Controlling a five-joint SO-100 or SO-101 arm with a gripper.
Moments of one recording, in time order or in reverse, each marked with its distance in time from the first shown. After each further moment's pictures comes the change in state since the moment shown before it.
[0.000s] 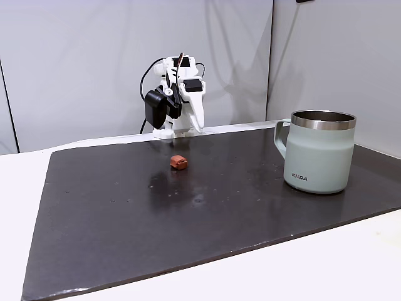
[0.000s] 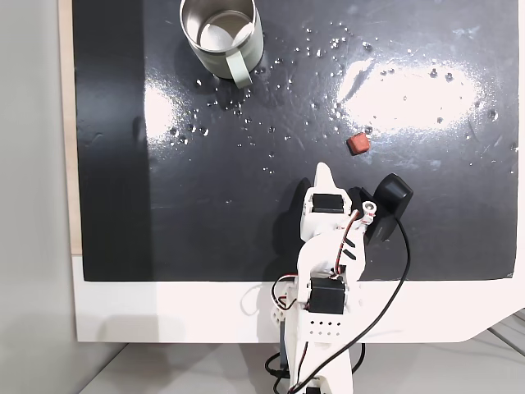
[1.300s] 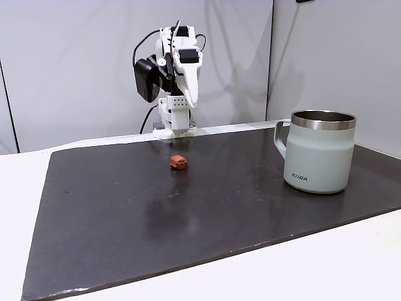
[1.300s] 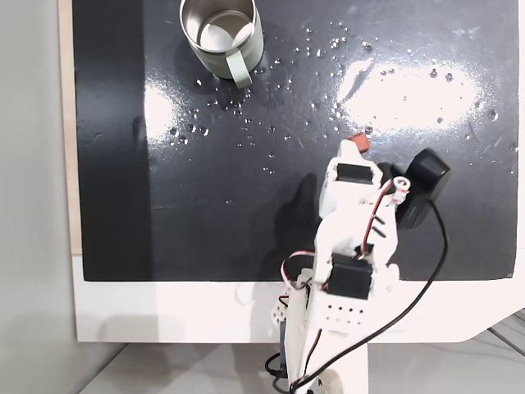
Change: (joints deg) arm 4.7 -33.8 -36.1 5.8 -1.6
